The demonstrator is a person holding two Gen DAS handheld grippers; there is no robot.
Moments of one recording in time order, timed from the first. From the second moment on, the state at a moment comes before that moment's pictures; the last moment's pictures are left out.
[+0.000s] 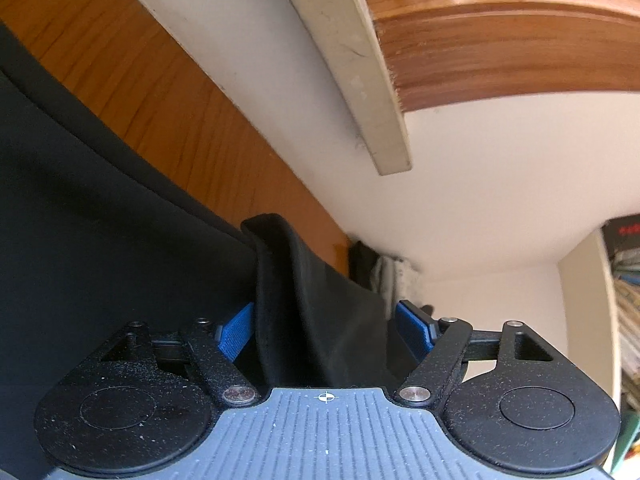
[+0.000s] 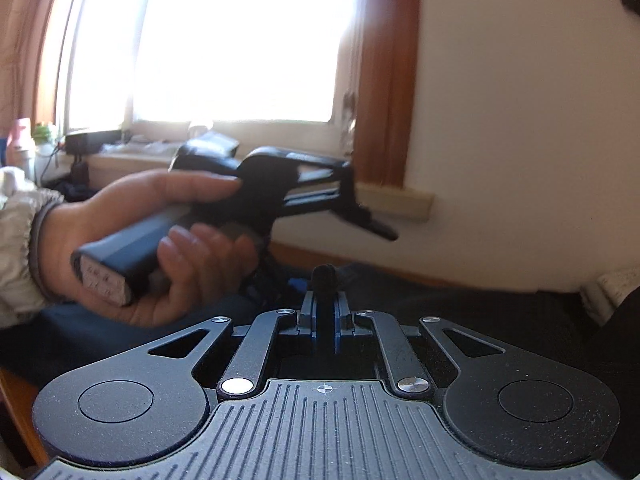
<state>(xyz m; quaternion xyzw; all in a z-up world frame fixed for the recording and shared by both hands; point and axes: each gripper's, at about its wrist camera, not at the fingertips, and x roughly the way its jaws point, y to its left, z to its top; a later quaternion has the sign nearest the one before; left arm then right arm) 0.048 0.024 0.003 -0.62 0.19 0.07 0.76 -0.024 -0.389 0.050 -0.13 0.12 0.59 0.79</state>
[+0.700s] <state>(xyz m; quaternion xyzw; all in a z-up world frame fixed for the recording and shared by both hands) -0.070 0.007 0.218 -0.29 0.19 0.09 0.93 -0.119 -0.335 0.163 -0.04 0.03 0.68 0.73</state>
